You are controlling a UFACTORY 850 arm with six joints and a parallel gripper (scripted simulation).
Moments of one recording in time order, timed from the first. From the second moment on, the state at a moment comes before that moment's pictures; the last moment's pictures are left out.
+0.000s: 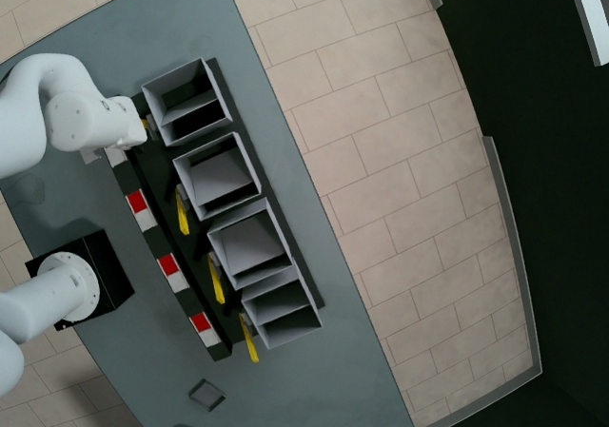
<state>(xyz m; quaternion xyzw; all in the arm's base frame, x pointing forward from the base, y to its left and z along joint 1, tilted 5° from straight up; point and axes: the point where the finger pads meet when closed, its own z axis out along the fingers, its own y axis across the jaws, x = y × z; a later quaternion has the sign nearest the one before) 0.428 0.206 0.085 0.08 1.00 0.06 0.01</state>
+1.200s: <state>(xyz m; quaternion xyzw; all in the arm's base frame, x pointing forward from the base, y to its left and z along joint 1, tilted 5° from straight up) 0.427 0.198 0.153 0.08 1.00 0.06 0.01</state>
